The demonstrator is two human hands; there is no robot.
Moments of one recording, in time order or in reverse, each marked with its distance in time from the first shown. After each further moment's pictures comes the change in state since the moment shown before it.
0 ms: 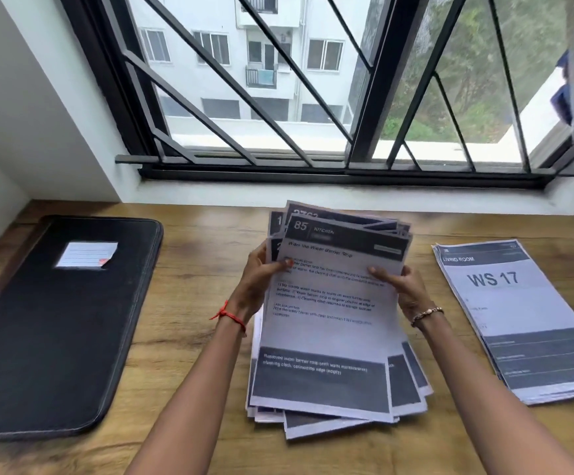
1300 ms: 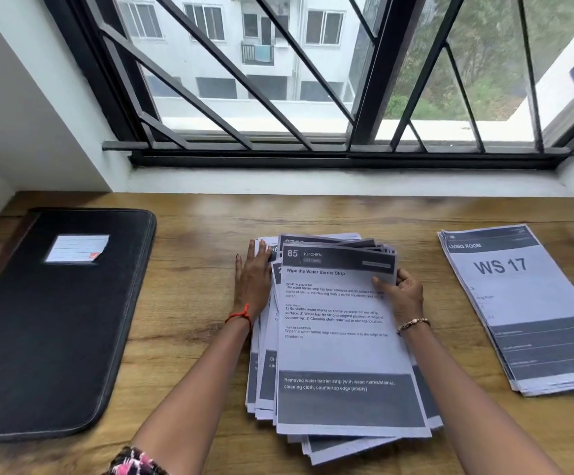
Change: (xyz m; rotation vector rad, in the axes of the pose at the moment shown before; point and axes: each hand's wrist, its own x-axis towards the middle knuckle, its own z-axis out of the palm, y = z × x) left_hand 0.024 -0.081 -0.032 1.141 0.280 0.102; right_hand 0.011 0.065 -0.002 0.045 0.264 0.014
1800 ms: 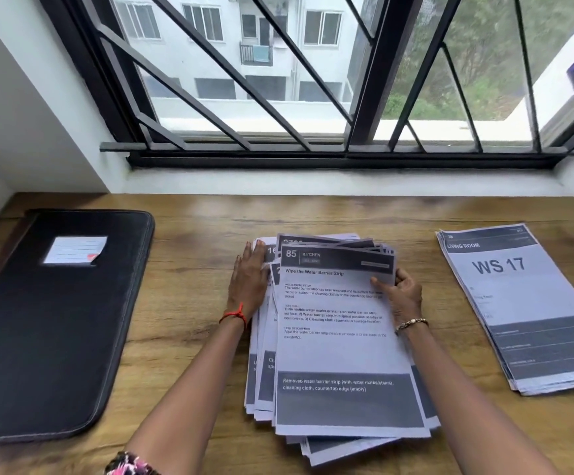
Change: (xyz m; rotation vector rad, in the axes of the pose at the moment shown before) left_hand 0.002 -0.009 -0.005 0.053 -0.082 0.011; right_hand -0.003 -0.006 0.003 0.010 -0.002 0.007
